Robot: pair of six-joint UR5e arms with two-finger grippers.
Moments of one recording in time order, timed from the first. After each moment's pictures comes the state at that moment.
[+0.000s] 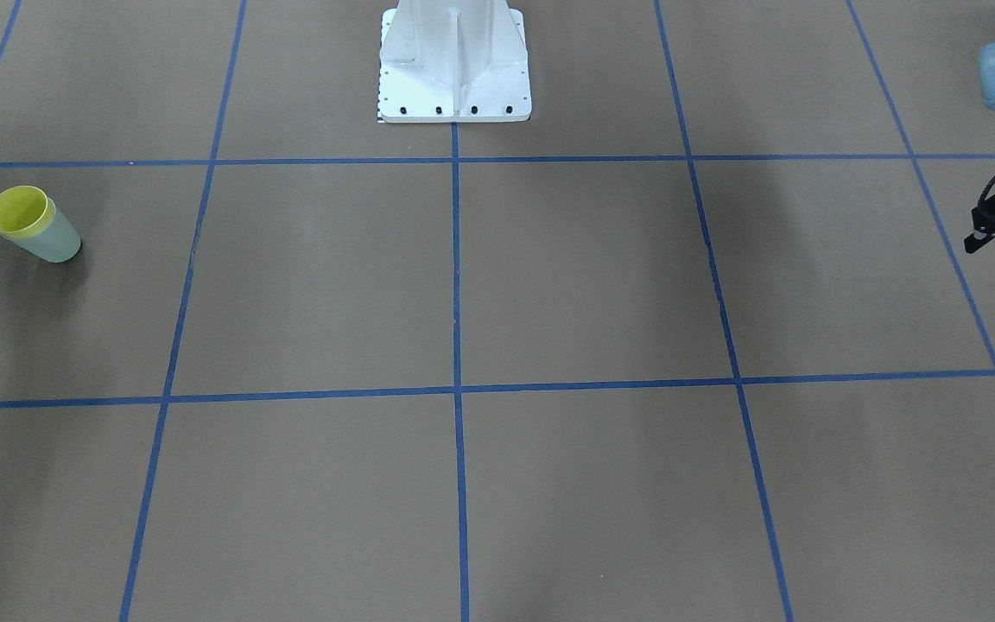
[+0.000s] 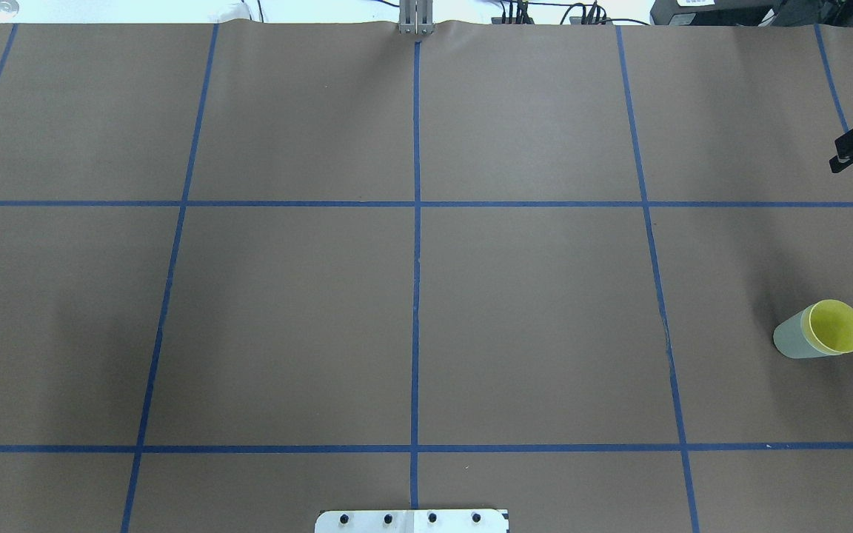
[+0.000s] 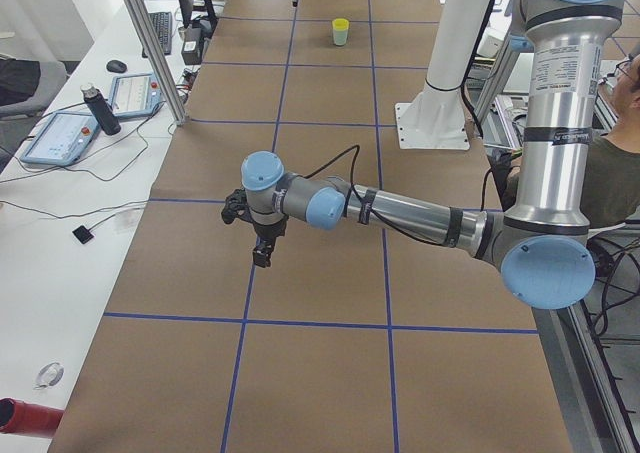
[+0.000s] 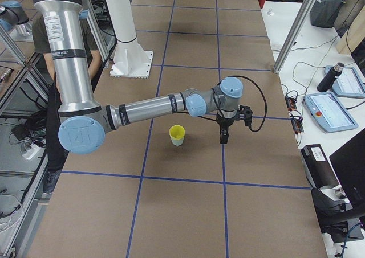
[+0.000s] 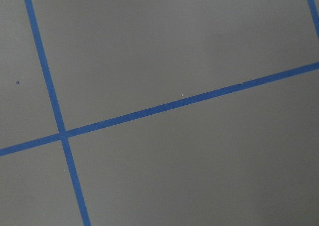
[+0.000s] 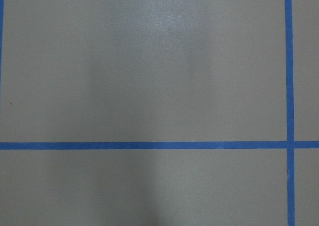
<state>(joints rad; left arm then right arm) -1.34 -1.59 -1.74 -1.70 -2.34 -0.08 1.30 -1.43 1.66 -1.49 2.27 0.43</state>
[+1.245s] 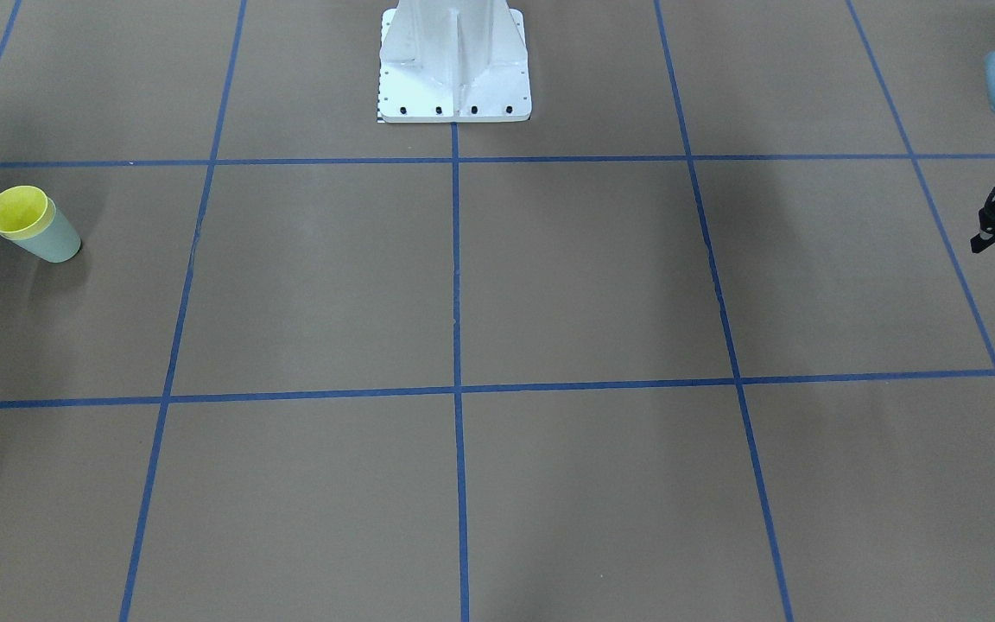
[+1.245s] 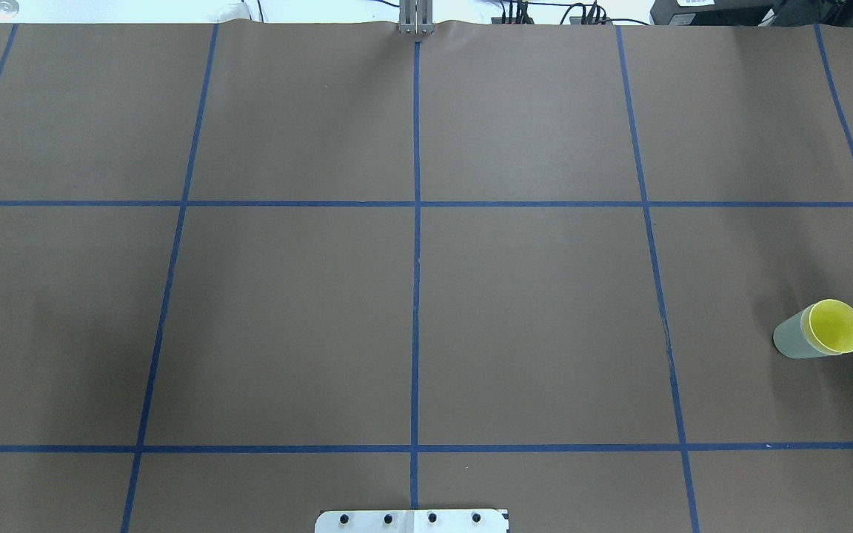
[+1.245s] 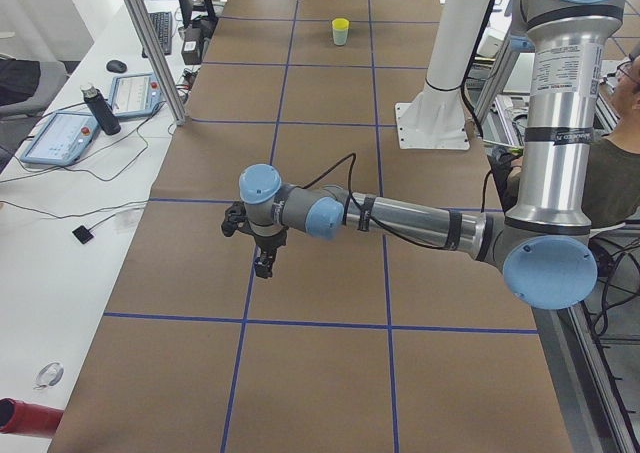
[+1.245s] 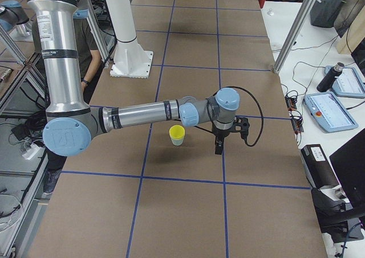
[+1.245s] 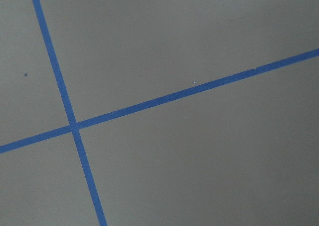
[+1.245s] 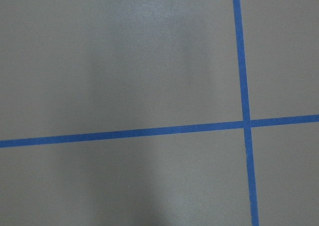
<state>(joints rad) -1.34 -1.59 -1.70 -1.71 -2.34 -0.10 1.37 -1.49 1.66 -1.49 2.30 0.41</state>
